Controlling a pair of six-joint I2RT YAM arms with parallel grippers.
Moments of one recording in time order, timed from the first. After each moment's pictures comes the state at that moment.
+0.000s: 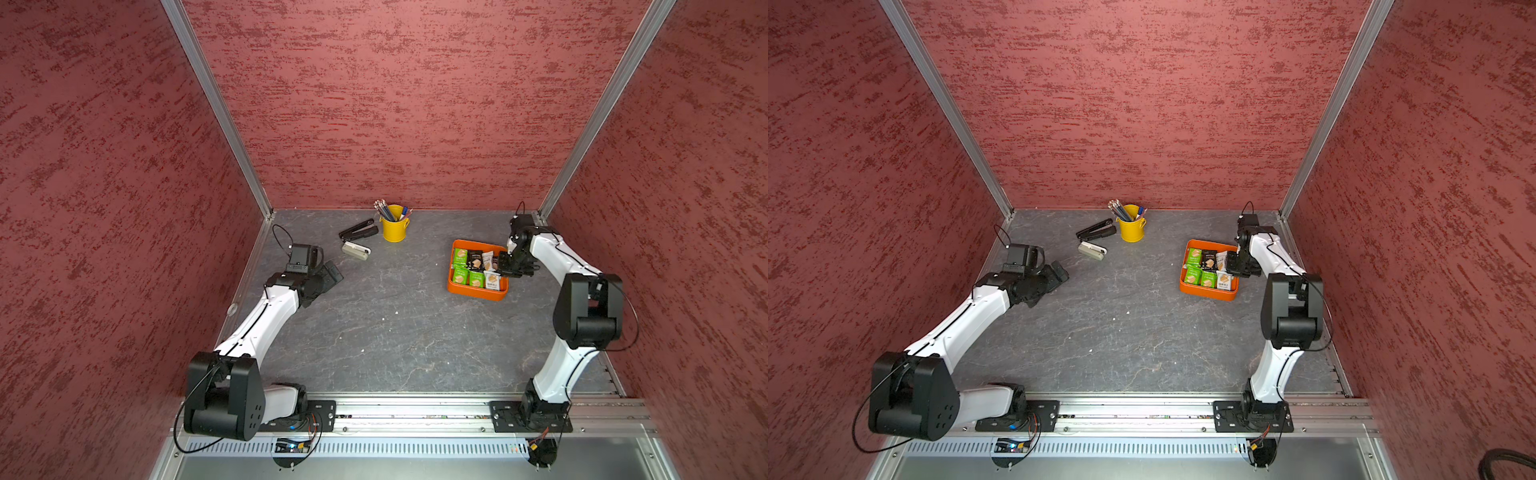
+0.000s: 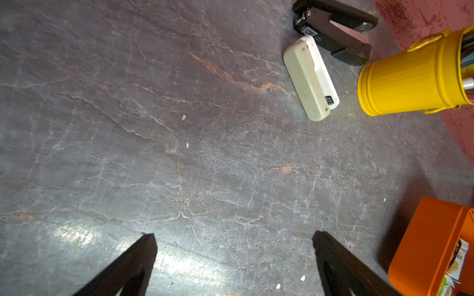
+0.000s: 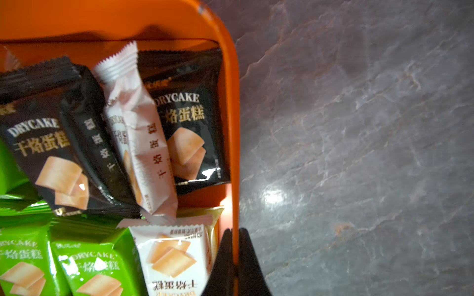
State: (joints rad) left arm -0.11 1.30 0.90 -0.58 0.06 -0.74; right arm -0.01 1.81 1.43 -0.96 -0.02 0.23
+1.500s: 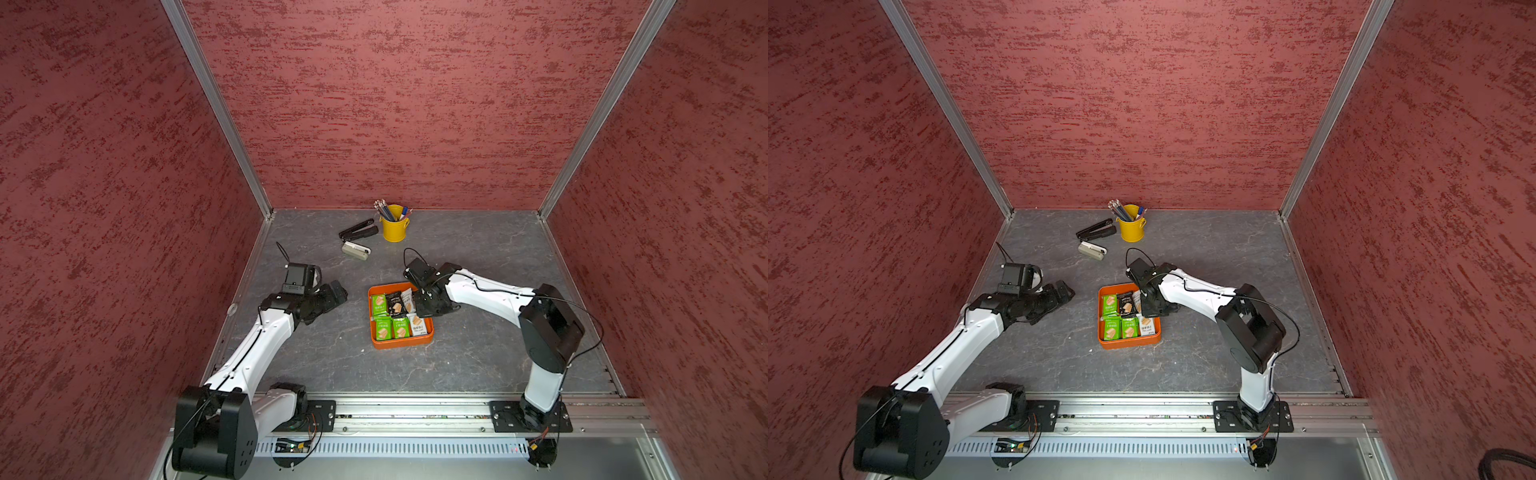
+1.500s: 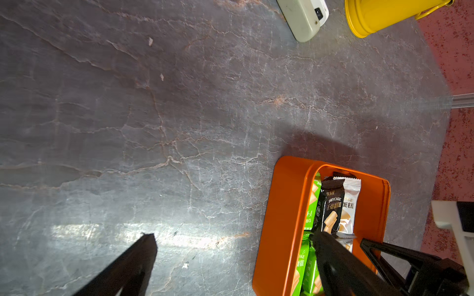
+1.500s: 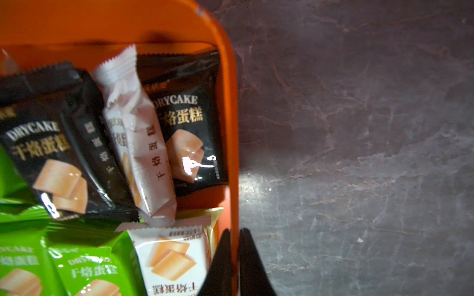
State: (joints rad) left arm -0.11 1.13 0.72 -0.59 0.23 -0.64; right arm 0.77 1.84 1.35 -0.90 0.10 0.66
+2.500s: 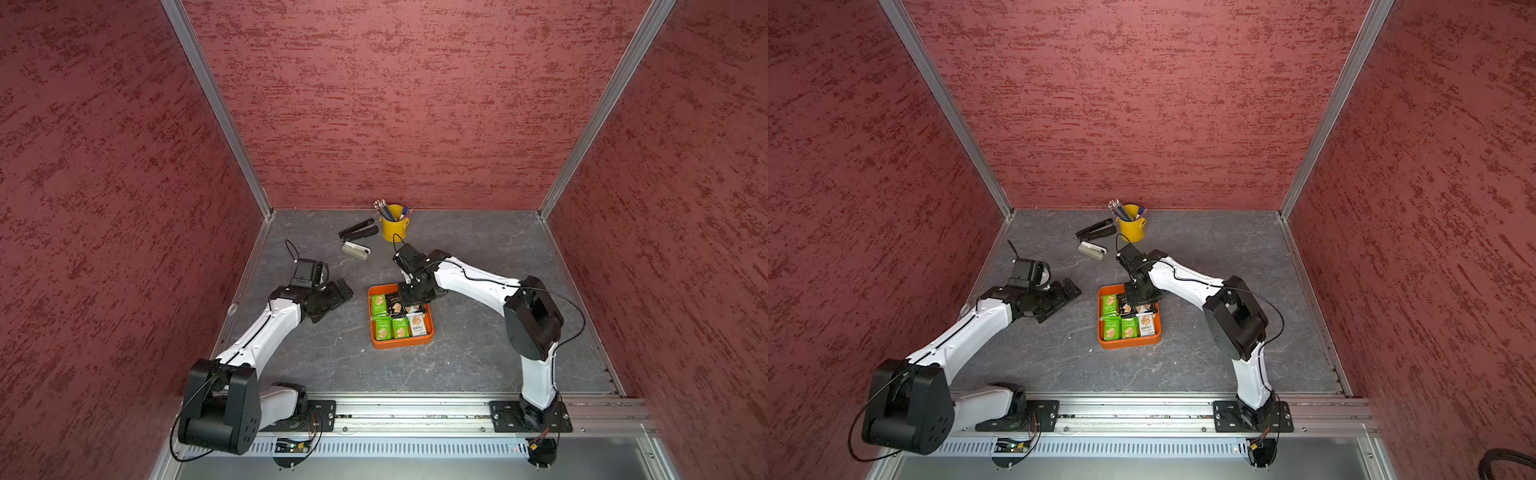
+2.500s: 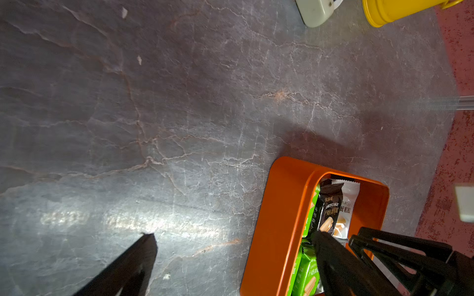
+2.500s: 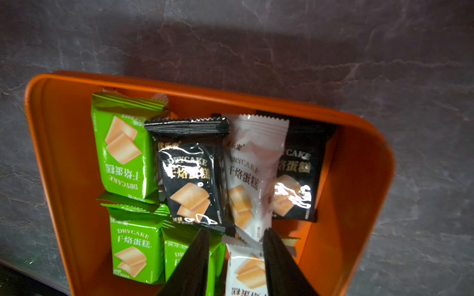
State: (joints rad) left arm -0.15 1.24 0.75 -0.55 0.24 -0.71; right arm 0.75 1.98 1.56 -0.90 -0.10 0.53
